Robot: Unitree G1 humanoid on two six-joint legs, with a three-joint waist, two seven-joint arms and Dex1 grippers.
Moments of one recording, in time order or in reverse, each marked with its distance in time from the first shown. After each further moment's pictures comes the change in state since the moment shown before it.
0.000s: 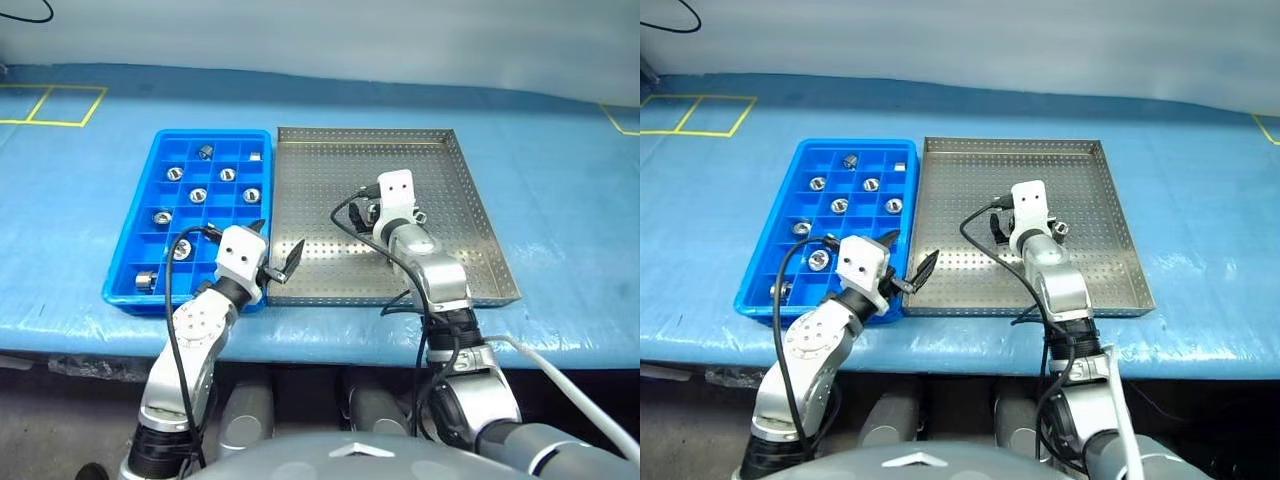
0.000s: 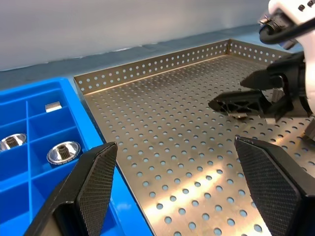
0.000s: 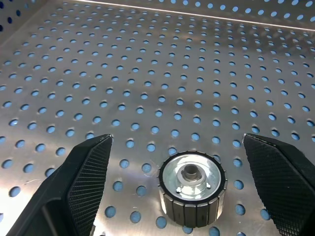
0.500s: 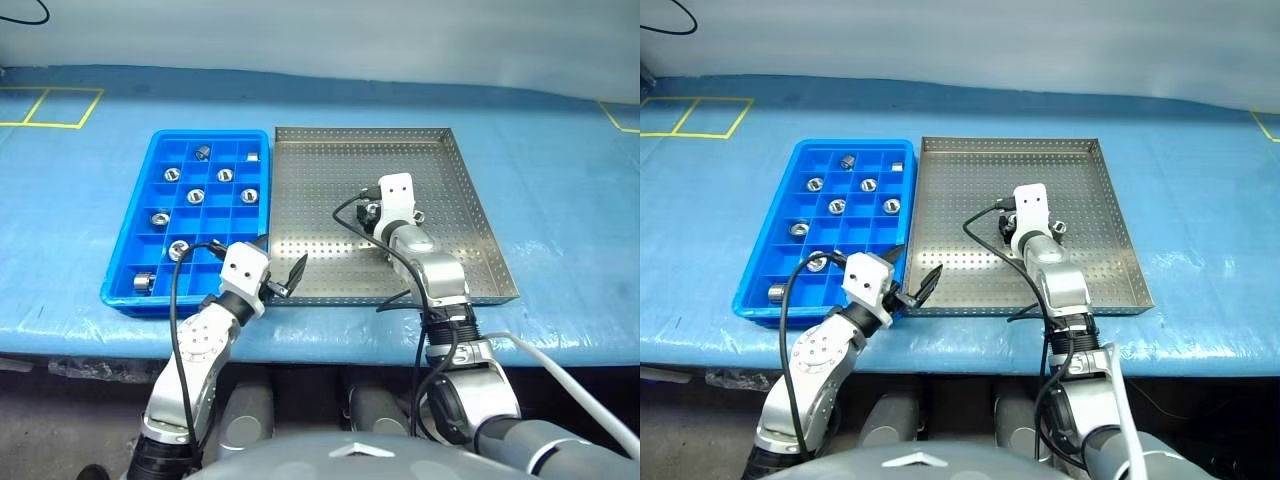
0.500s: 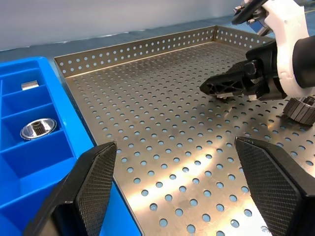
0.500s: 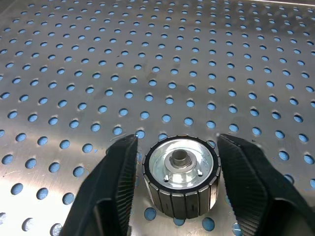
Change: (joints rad) left arm 0.073 -0.029 -0.016 0.052 -0.019 -0.099 0.028; right arm -0.003 0.005 -0.014 0.038 0.005 -0.004 0.019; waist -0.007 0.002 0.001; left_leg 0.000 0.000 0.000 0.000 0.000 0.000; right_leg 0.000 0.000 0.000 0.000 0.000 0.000
